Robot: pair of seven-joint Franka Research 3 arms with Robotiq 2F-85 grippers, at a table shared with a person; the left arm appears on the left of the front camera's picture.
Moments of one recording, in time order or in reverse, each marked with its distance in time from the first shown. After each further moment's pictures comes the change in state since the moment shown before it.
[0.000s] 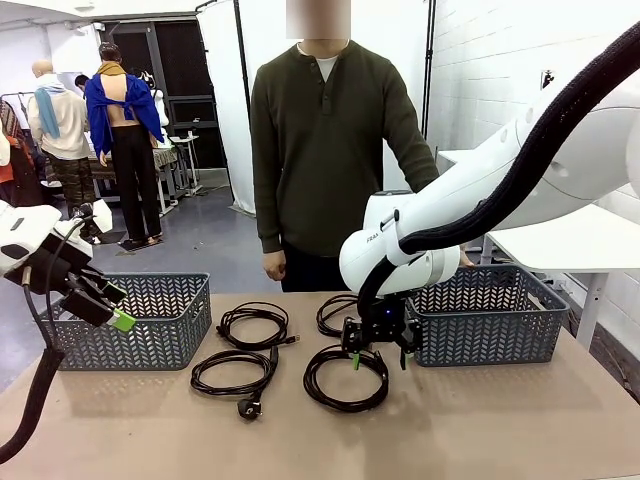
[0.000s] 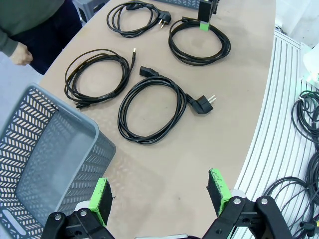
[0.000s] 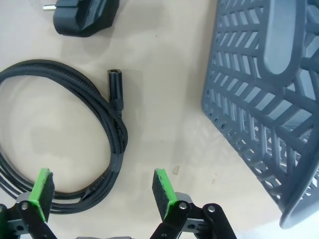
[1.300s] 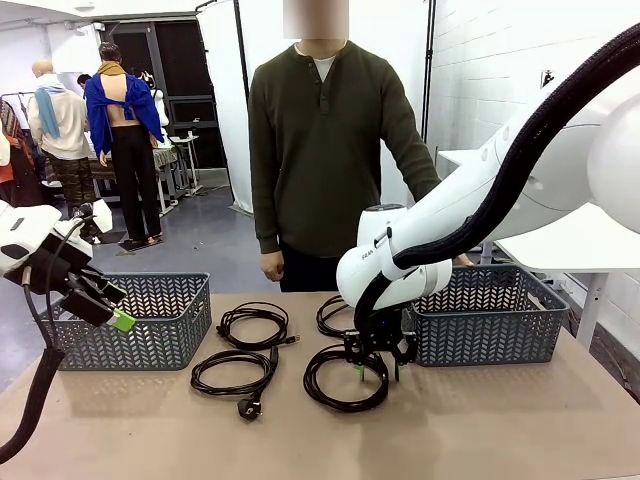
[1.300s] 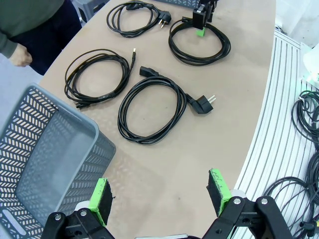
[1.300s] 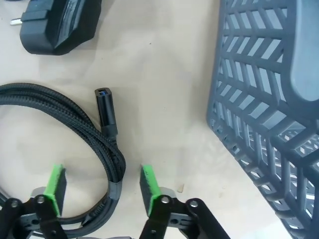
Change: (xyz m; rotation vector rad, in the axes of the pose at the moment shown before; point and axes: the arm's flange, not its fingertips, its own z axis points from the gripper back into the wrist) left arm 0.000 0.000 0.000 0.000 0.000 0.000; right arm 0.010 0.004 -0.027 -0.039 0.003 -0.051
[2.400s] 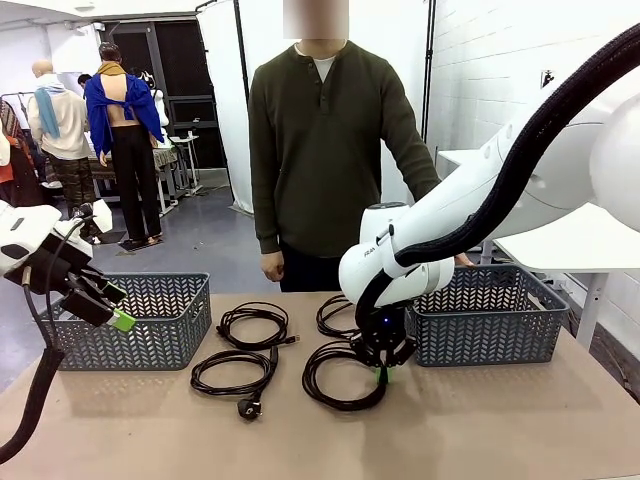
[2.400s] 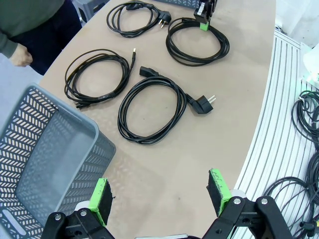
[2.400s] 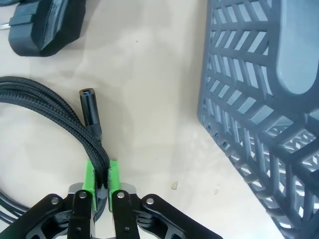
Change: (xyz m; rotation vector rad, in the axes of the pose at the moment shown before) left arm 0.000 0.000 0.000 0.000 0.000 0.000; right arm 0.000 -0.004 0.003 -0.008 0.010 -0.016
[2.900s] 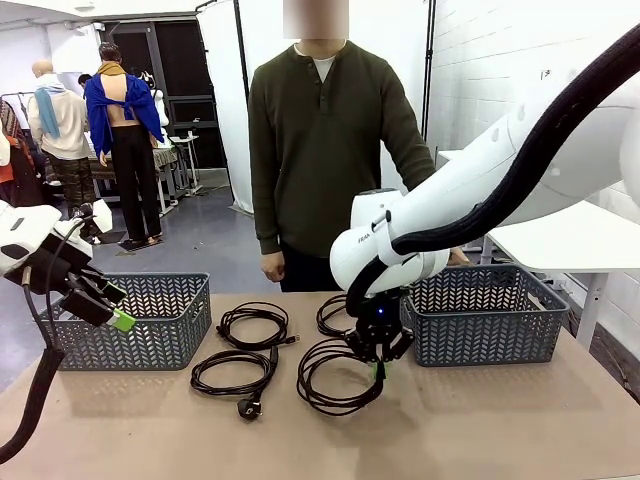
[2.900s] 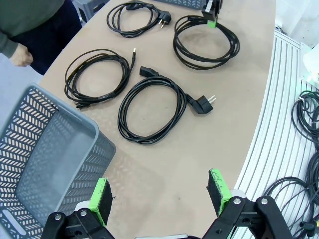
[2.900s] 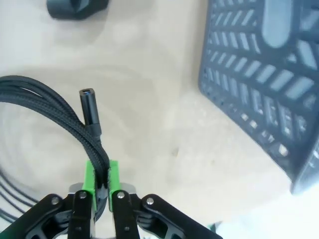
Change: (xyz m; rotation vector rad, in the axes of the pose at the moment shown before) left arm 0.000 0.000 0.000 0.000 0.000 0.000; right arm -0.022 0.011 0.033 -0.034 0.027 0.032
